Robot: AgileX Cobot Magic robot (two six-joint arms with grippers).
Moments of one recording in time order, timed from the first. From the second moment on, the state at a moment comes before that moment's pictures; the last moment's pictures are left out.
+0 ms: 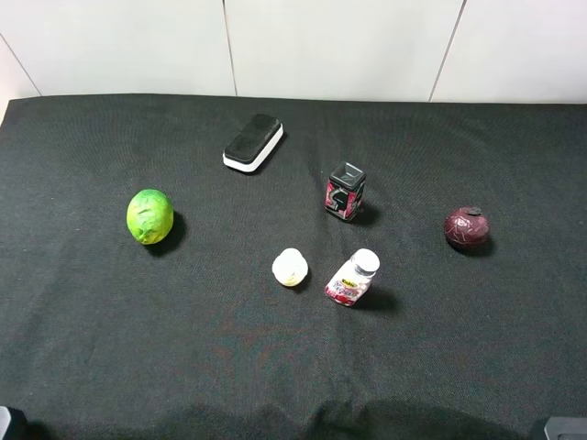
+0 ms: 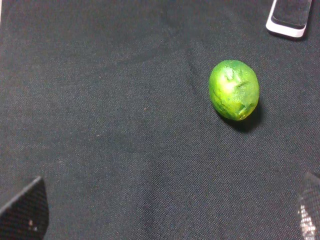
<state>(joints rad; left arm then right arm) -0.04 0.00 -0.49 0.02 1.06 0.00 -0.02 -0.01 -0.50 0.02 1.03 0.06</state>
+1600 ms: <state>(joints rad) -0.04 0.00 -0.49 0.02 1.06 0.00 -0.02 0.85 -0.80 0.02 1.00 0.04</state>
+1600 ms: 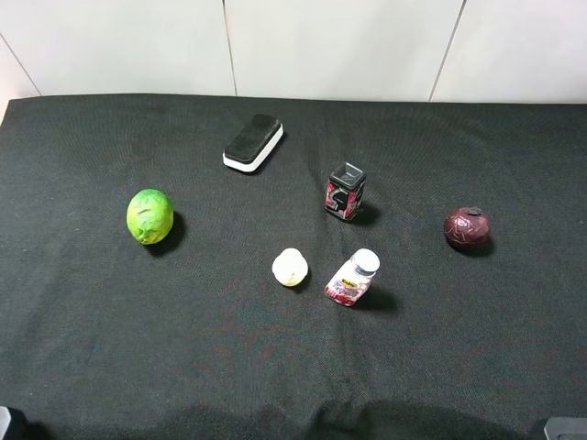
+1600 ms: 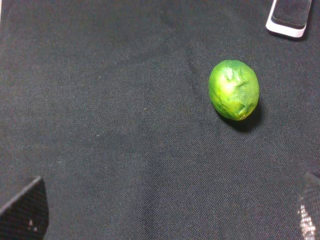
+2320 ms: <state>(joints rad) -0.04 0.00 -0.49 0.02 1.06 0.00 -0.02 1.32 -1.05 0.13 1.03 0.04</state>
